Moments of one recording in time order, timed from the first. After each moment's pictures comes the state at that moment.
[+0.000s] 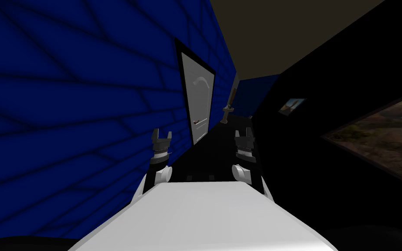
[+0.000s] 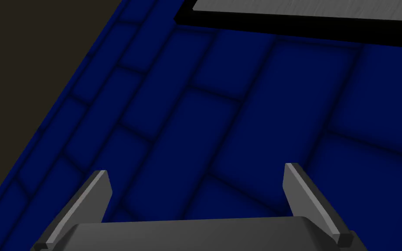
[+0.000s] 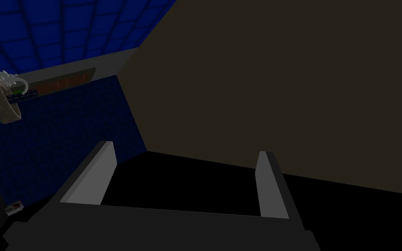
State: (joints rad) arm 0.51 0.02 -0.04 -2.28 -0.07 -0.46 -0.06
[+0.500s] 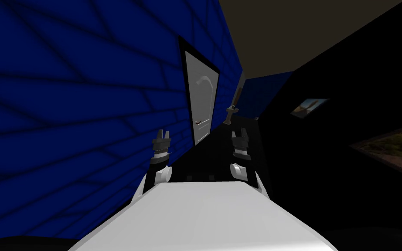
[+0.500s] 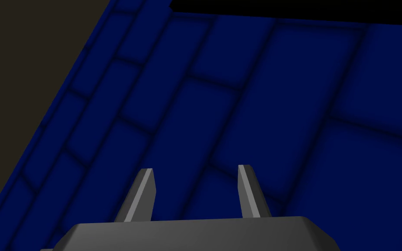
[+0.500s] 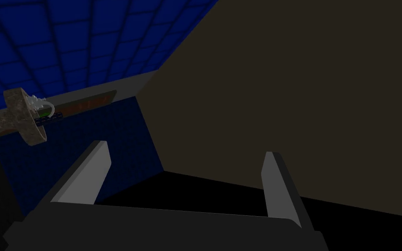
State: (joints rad) arm 0.46 0.00 -0.04 -2.18 -0.06 -0.47 -0.06
